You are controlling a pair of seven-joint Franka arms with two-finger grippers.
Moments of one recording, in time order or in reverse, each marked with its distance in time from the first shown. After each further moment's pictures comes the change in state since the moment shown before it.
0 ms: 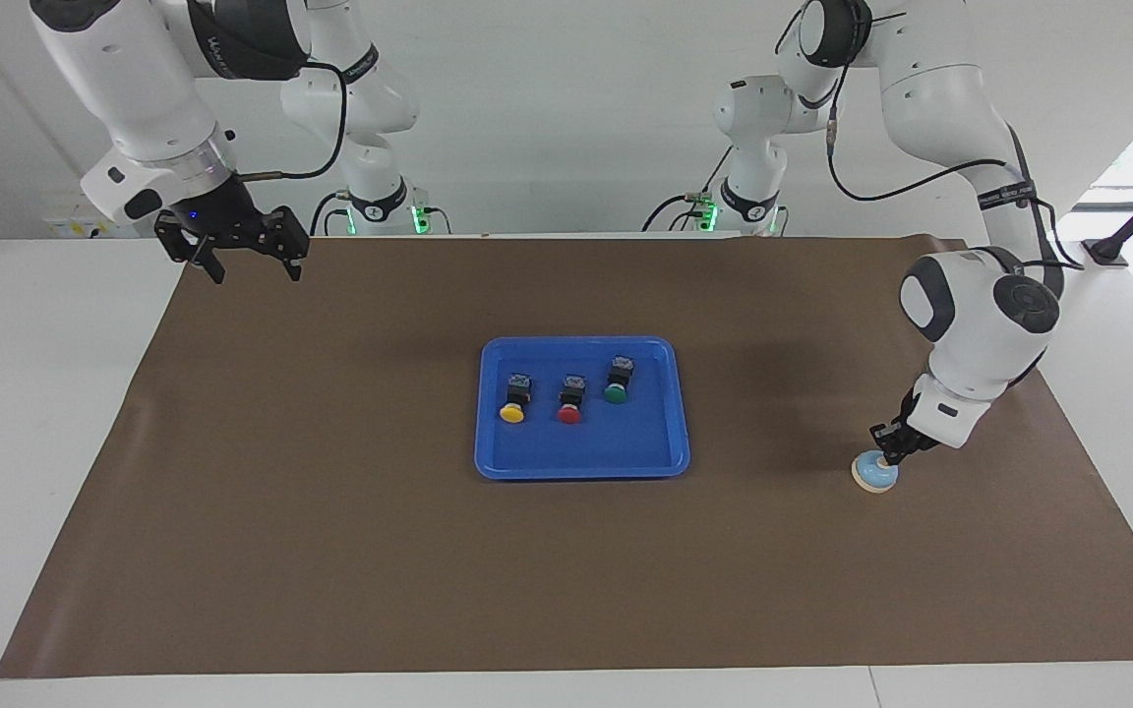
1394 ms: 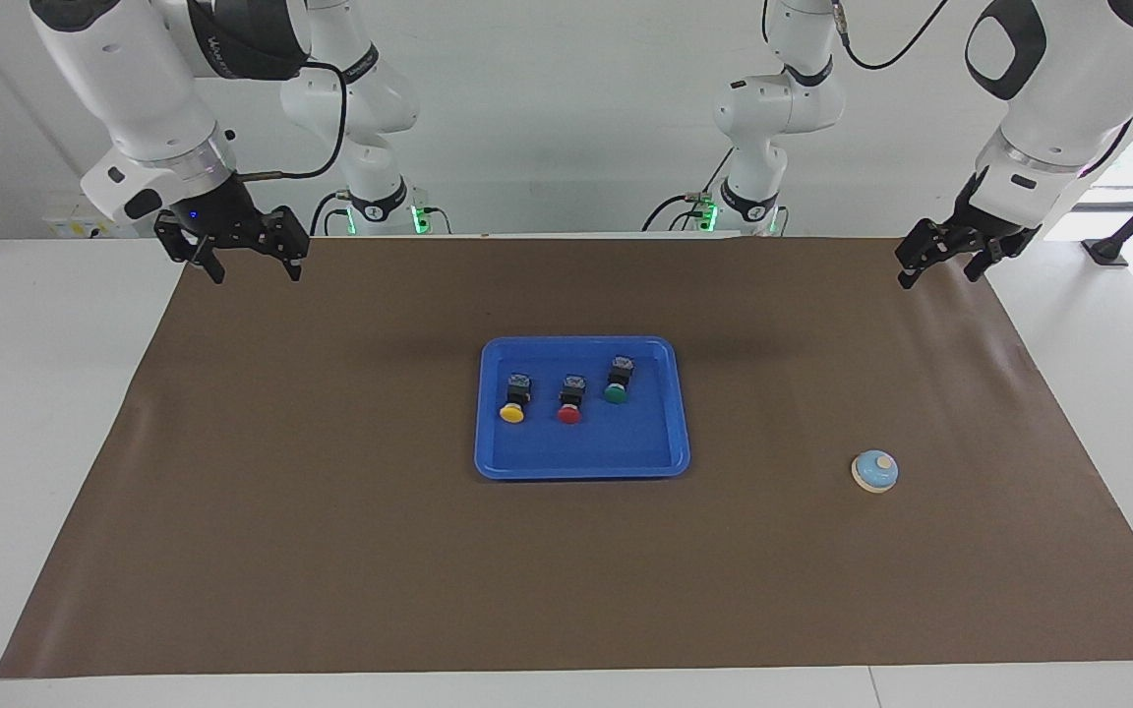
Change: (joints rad) left arm 0.005 -0.433 -0.023 0.029 -0.015 -0.552 -0.003; right arm 0.000 0.000 0.000 0.000 0.000 0.000 0.000
